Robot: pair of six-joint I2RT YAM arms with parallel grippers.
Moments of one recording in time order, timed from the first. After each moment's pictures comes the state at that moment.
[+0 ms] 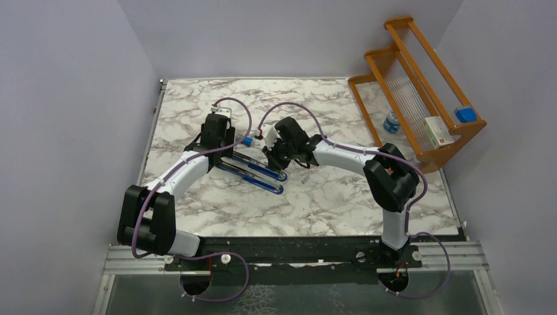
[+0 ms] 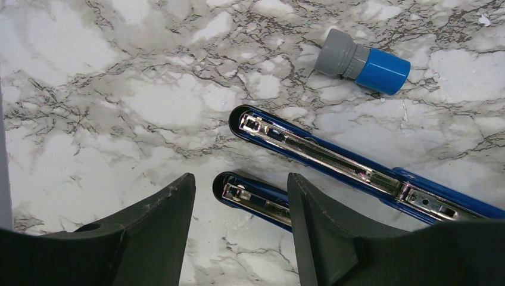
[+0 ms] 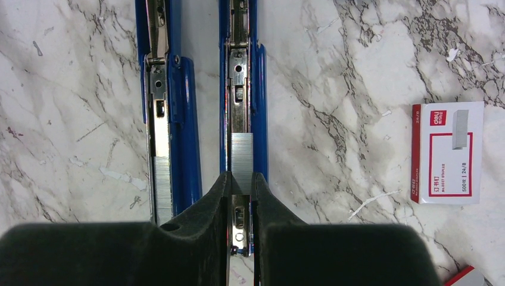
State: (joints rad) left arm -0.28 1.41 0.87 -0.23 -0.29 -0.04; right arm 0.80 1.94 1.34 -0.19 -0.29 -0.21
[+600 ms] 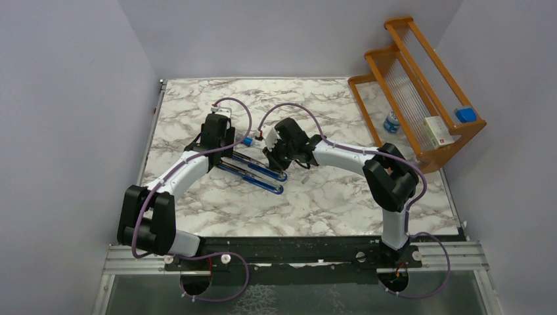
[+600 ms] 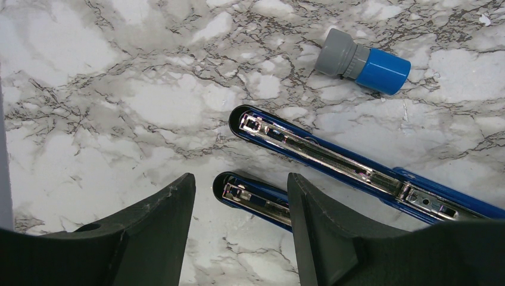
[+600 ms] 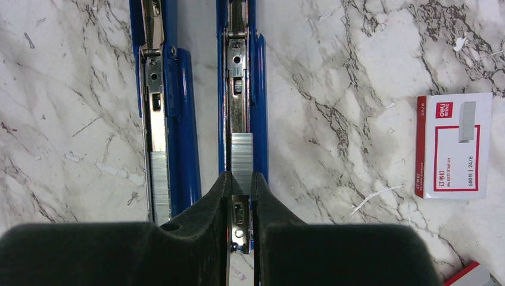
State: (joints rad) left arm -0.28 1.41 0.87 -0.23 -0.29 -0.04; right arm 0.80 1.94 1.34 -0.21 -0.28 -0.21
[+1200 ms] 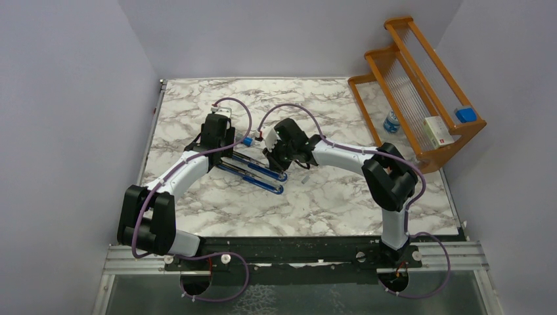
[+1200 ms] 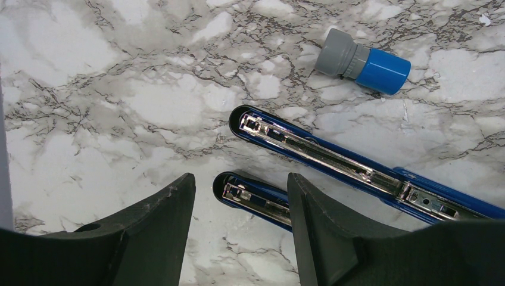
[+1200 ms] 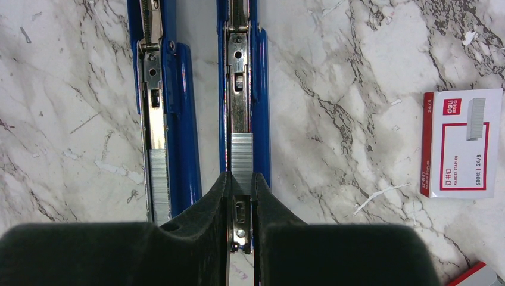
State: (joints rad) left arm -0.28 1.41 0.87 -0.23 -0.29 -0.04; right arm 0.80 1.95 1.34 -0.23 -0.28 -0.21
